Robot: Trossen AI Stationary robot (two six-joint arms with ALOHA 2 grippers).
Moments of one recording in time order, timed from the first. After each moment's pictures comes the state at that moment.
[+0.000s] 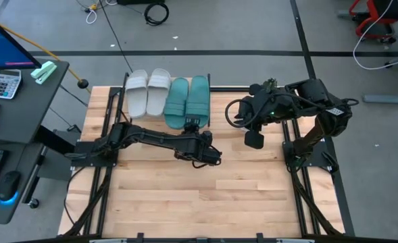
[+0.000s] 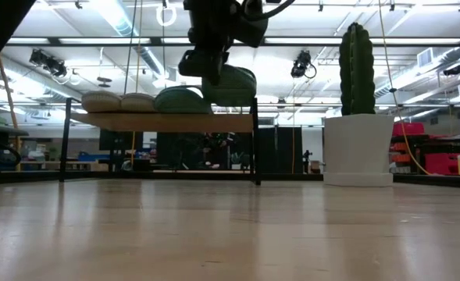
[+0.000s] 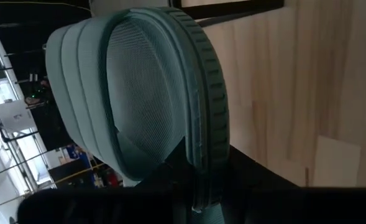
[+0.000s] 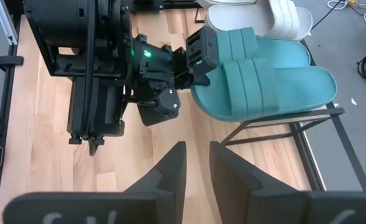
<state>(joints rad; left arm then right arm) -0.16 2.17 2.02 -1.54 -0.99 -0.09 0.15 1.66 2.35 -1.57 0.27 0.21</state>
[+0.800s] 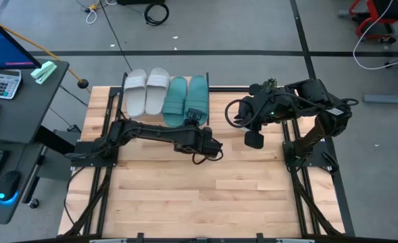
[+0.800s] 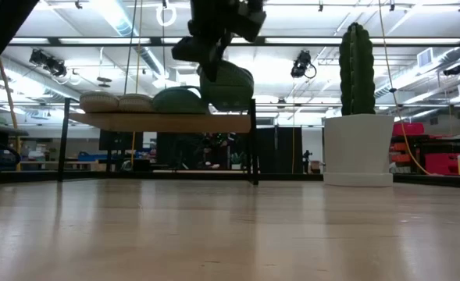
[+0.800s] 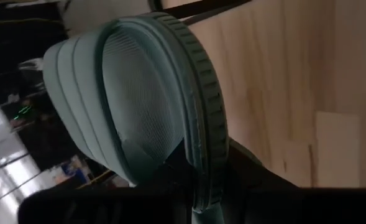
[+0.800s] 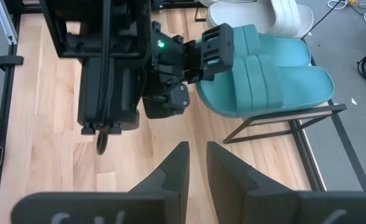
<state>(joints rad) -0.13 2.16 2.09 -1.57 -0.91 0.09 0.15 1.66 2.35 -1.57 0.27 0.21</state>
